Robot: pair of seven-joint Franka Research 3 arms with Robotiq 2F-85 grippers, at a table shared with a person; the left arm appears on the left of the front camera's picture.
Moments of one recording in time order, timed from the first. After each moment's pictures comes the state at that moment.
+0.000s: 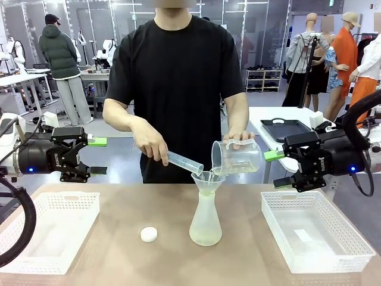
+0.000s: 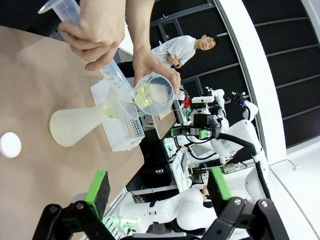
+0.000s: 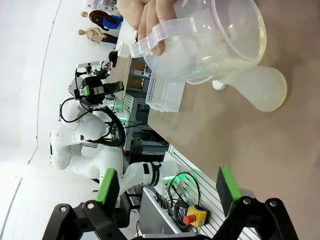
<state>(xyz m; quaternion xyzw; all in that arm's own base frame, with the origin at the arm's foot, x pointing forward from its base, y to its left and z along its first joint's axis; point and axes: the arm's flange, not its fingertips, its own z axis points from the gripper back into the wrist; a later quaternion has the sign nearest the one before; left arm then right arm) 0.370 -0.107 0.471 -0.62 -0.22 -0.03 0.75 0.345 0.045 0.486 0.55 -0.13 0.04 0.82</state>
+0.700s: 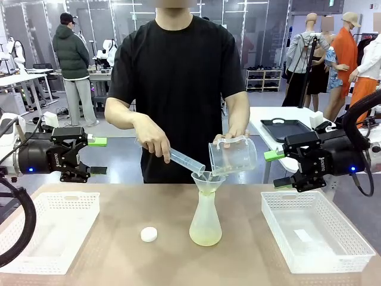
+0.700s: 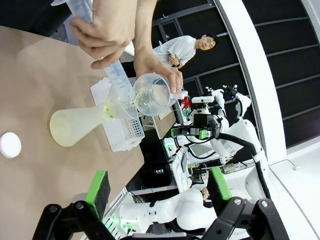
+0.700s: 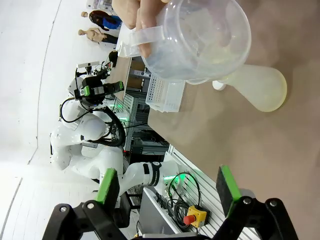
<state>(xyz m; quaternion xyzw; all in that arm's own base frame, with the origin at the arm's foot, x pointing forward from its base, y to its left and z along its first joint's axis) 0.370 -0.107 0.471 -0.62 -0.22 -0.03 0.75 0.345 0.045 0.486 0.55 -0.13 0.04 0.82</state>
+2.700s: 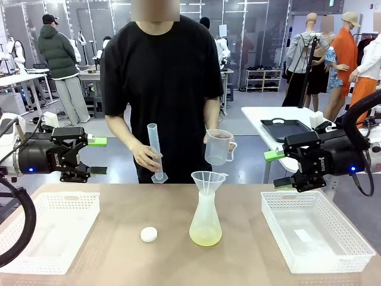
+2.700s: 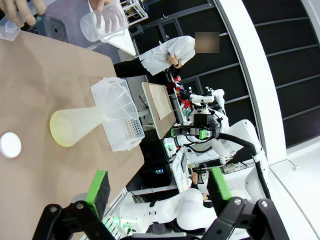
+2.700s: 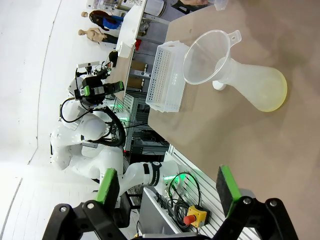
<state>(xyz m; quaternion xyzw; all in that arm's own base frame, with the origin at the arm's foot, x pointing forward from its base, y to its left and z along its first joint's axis) 0.370 -0.107 0.471 -0.62 -0.22 -0.03 0.75 0.345 0.045 0.486 0.55 -0.13 0.04 0.82</state>
